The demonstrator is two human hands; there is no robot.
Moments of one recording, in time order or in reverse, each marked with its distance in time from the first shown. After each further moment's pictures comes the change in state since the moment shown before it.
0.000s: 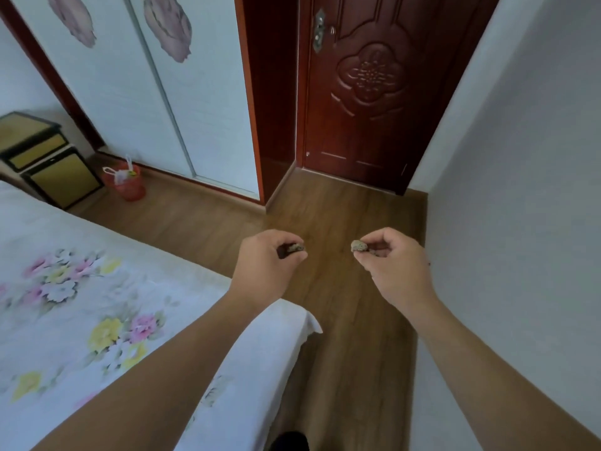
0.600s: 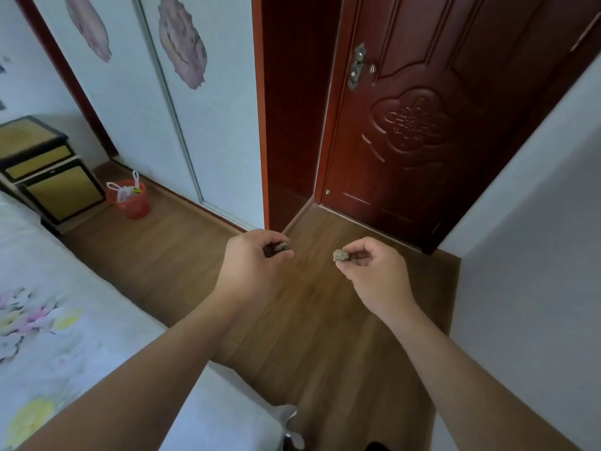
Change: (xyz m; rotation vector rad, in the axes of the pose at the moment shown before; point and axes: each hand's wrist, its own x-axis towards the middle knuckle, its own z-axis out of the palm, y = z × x) left_hand 0.322 -0.009 0.037 -0.049 0.191 -0.080; right_hand 0.351 0.001 0.056 0.043 -0.191 -0.071
